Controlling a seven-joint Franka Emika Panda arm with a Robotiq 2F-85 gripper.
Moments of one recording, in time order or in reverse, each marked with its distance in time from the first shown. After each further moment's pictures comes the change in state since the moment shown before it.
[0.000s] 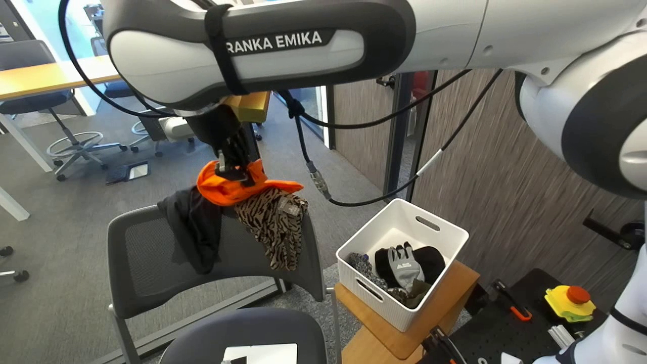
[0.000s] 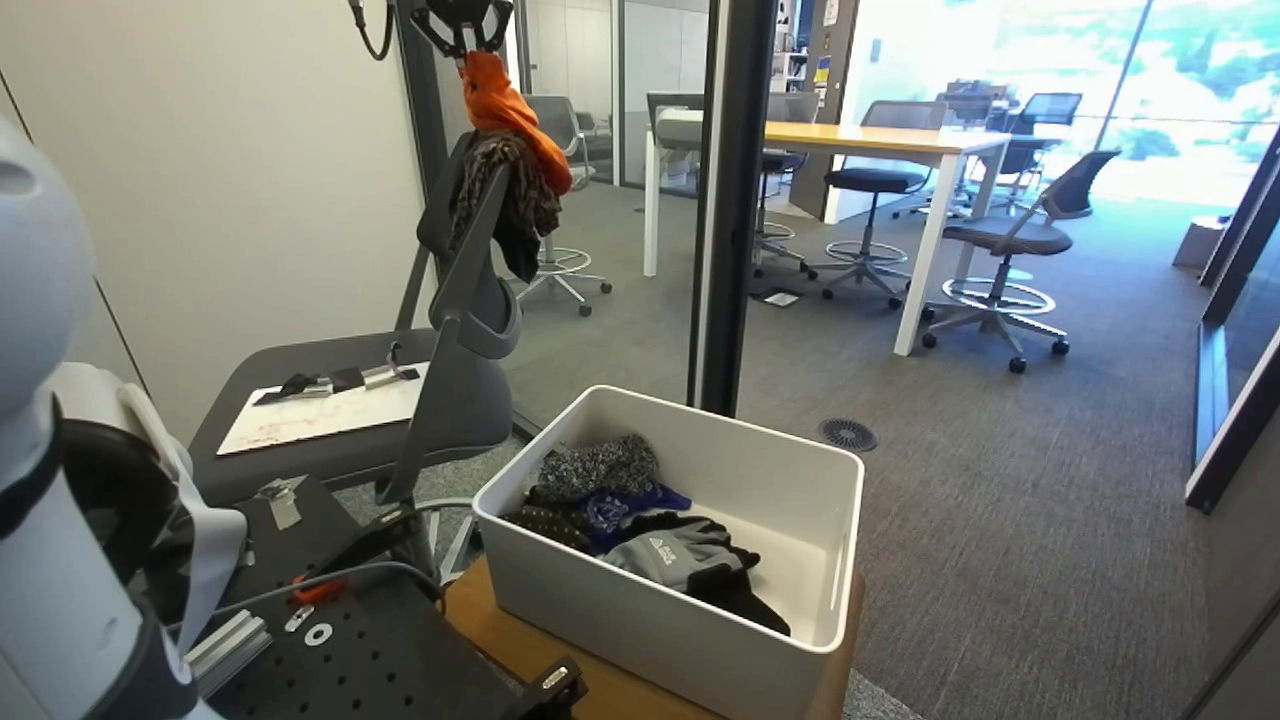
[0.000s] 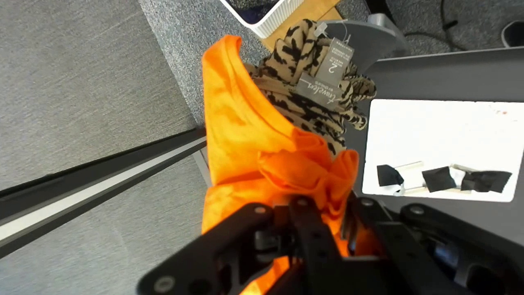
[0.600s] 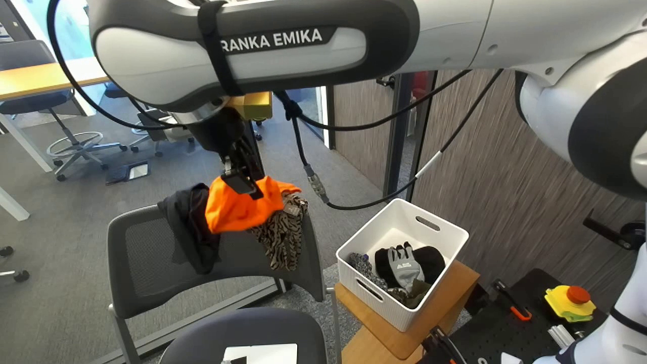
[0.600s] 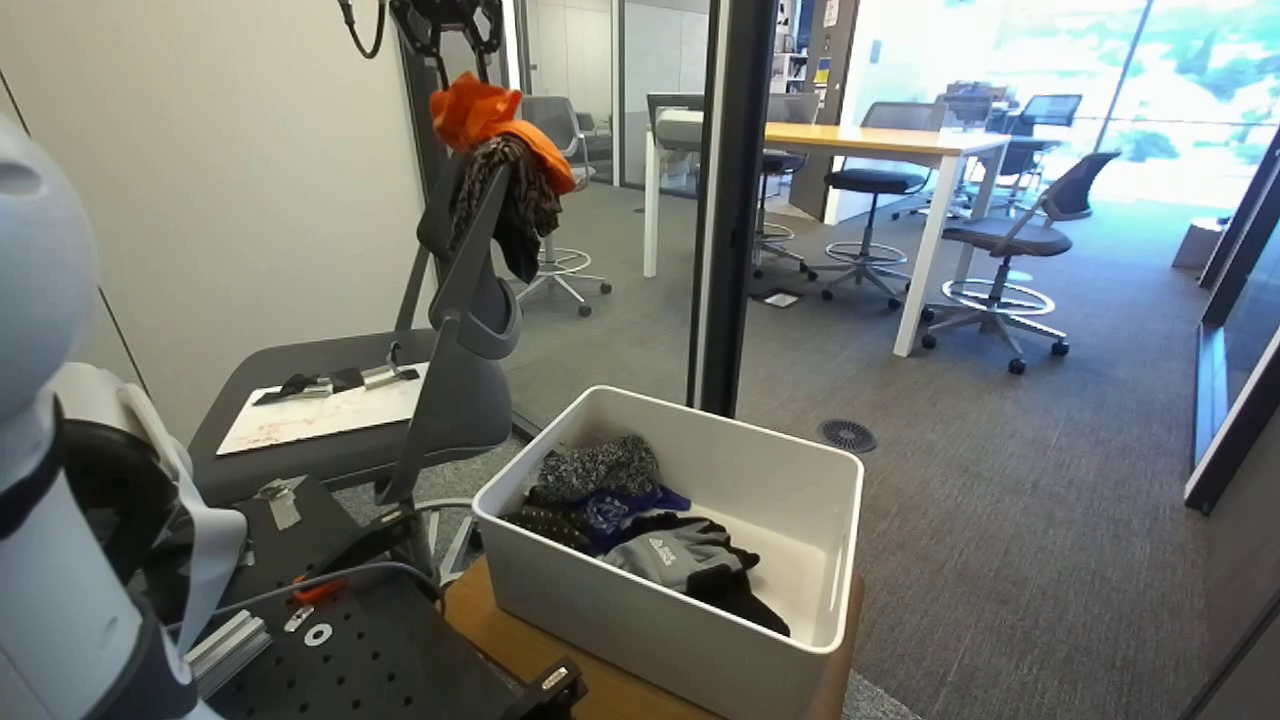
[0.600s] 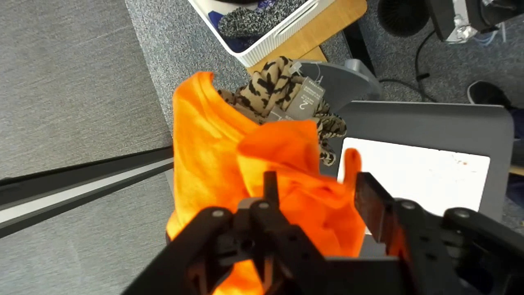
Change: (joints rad) arm 0.009 -0.004 0.019 0.001 0.000 -0.102 -0.095
